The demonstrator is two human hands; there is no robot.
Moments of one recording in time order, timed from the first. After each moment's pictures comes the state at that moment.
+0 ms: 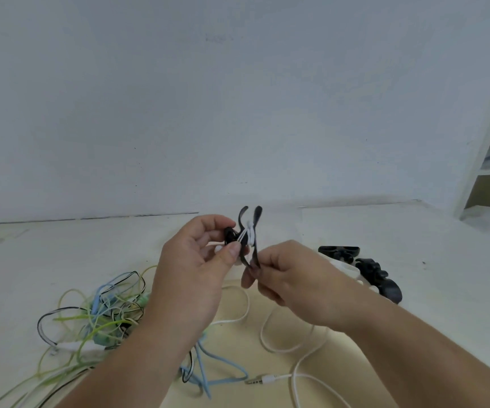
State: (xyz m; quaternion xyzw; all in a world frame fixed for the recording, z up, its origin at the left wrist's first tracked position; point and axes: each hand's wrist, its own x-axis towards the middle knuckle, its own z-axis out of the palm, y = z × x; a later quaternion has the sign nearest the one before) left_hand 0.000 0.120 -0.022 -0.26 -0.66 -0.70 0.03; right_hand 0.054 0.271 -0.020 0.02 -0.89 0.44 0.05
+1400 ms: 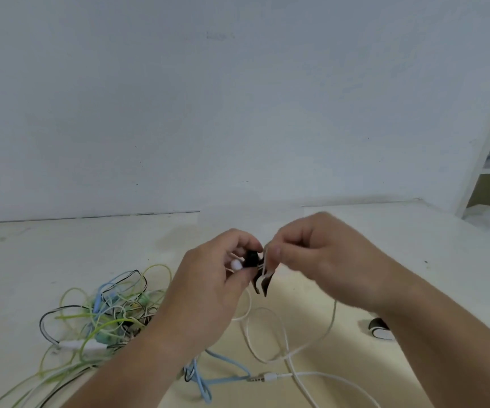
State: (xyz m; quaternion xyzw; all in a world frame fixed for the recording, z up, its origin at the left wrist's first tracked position) left_hand -0.003 0.116 -0.030 -0.36 -0.78 -0.51 0.05; right_hand 0.077 0.286 0.017 0.06 -0.90 0.42 0.12
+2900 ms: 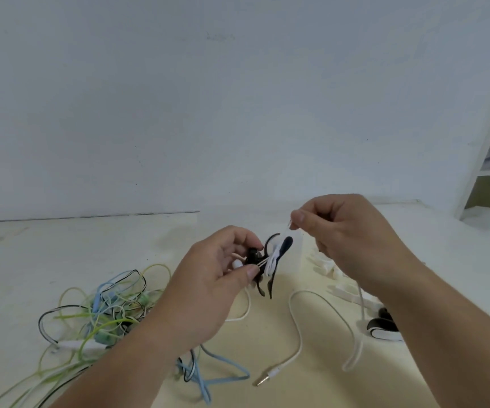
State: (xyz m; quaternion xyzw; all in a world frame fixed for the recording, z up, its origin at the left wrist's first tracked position) left_hand -0.008 0.116 -0.030 -0.38 -0.71 -0.58 -0.04; right_hand 0.073 0.305 0.015 -0.05 -0.85 0.47 0.24
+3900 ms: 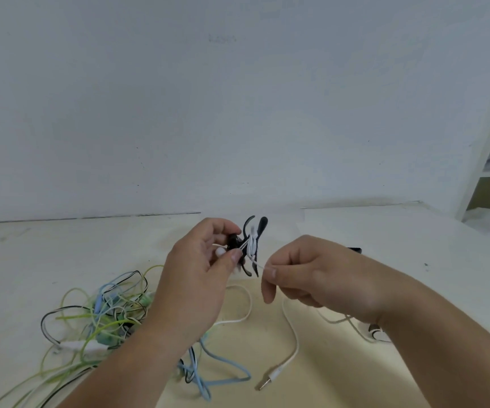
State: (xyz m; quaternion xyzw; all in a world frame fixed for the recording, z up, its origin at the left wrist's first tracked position) left_hand -0.011 0.114 -0.031 -0.32 -0.73 -0.60 0.07; right_hand 0.074 0.288 0.006 0.06 -0.87 0.48 -0.05
